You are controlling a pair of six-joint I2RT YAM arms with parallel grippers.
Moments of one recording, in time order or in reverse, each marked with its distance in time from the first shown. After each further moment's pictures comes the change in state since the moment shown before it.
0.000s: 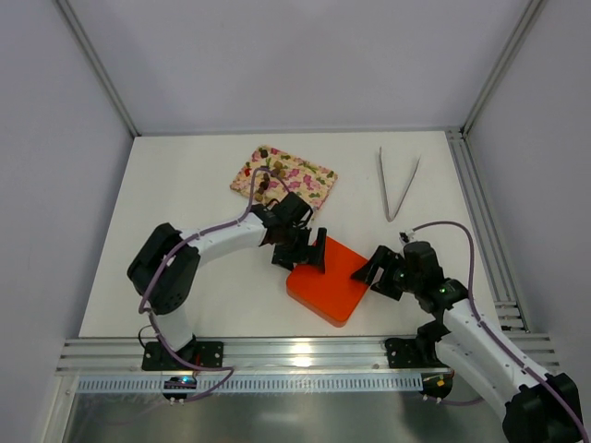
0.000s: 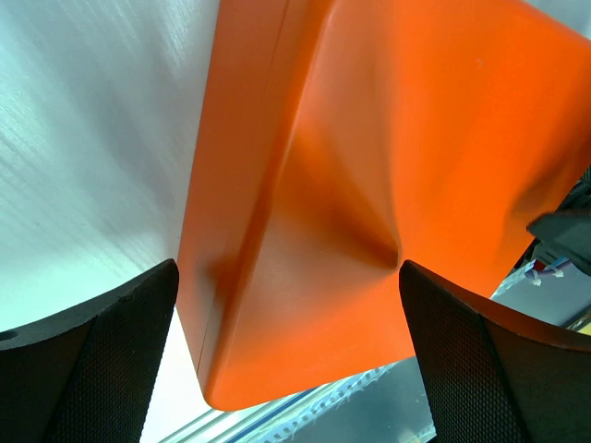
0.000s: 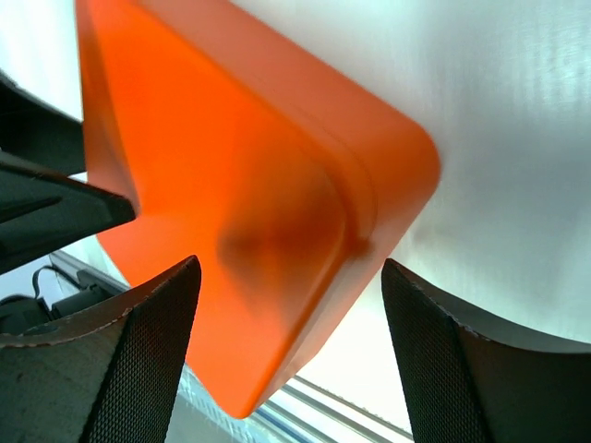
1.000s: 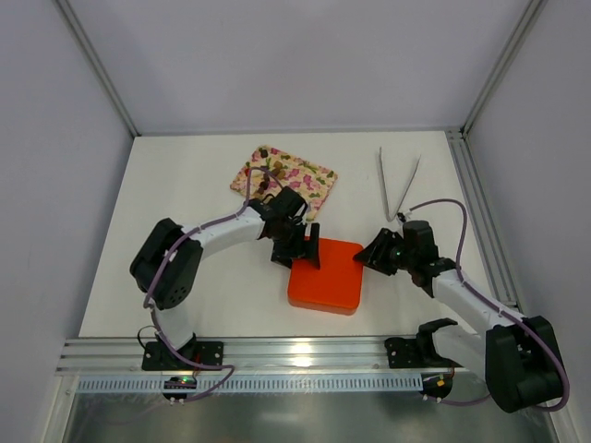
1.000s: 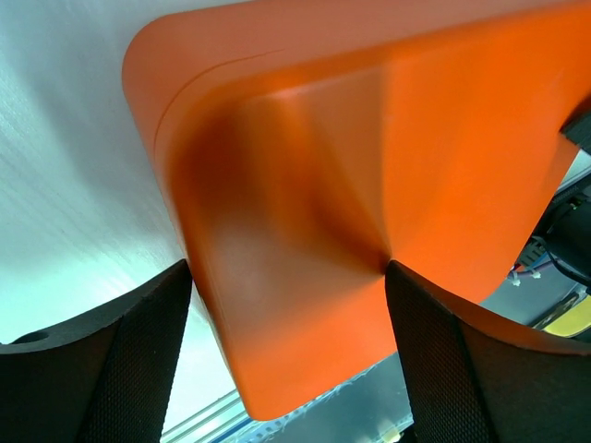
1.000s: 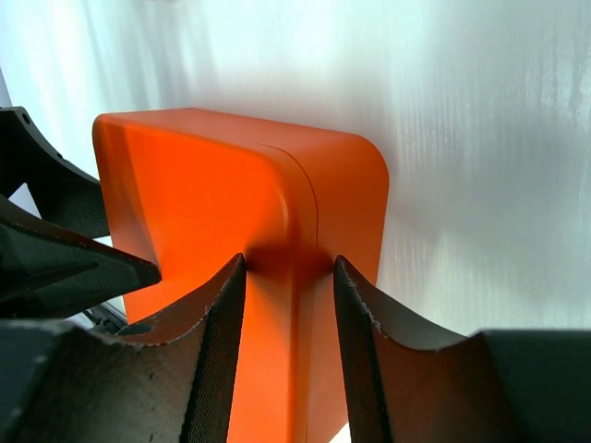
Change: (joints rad) left arm 0.052 0.048 0.042 -0.038 0.048 0.008; right arm -0.113 0.344 0.074 0.291 -0.073 -0.082
